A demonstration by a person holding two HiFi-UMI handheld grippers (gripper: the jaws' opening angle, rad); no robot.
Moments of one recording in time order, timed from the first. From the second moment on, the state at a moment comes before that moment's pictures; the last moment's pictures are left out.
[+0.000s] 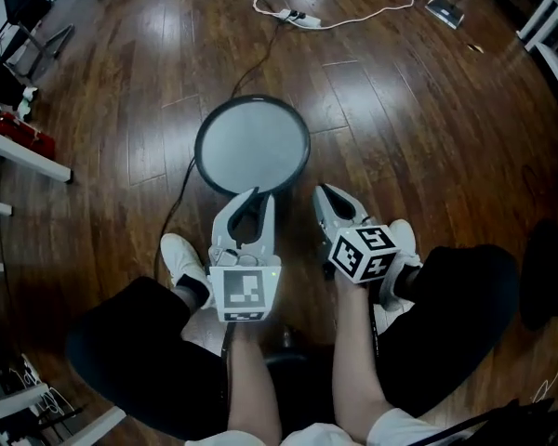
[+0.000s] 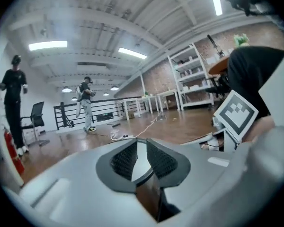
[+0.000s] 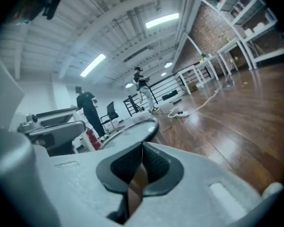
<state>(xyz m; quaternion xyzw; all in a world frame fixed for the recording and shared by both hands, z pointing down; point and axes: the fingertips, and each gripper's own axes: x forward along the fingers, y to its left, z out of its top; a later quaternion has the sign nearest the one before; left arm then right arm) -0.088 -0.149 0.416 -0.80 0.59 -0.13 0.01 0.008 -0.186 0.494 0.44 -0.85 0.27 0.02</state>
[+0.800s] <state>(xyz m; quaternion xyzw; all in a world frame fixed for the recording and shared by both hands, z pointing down) 0.009 0.190 0.345 -0.73 0.68 -0.01 -0.02 0.107 0.156 0.346 0.35 -0.93 0.08 0.03</state>
